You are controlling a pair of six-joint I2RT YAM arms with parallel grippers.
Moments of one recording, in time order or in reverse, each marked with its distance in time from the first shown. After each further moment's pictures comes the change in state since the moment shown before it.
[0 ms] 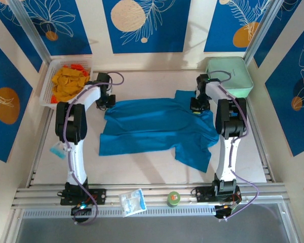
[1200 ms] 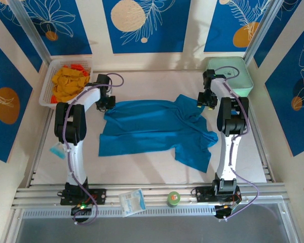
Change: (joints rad) left arm 0.000 -0.010 -0.035 0.029 0.008 -0.002; right arm -0.127 0.153 0.257 -0.049 0.185 0.047
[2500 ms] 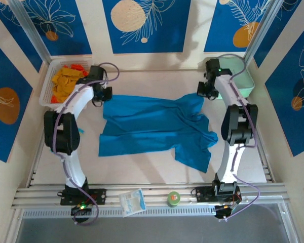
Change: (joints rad) left arm 0.000 -0.263 -0.008 -0.023 0.015 -0.009; right arm 0.038 -0.340 -0.058 0.050 -0.072 -0.050
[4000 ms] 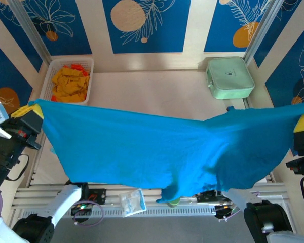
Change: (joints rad) left arm -0.004 -1.017 0.462 -0.478 0.064 -0.014; right arm 0.081 -0.955 0.851 -0.366 -0.092 -0.037
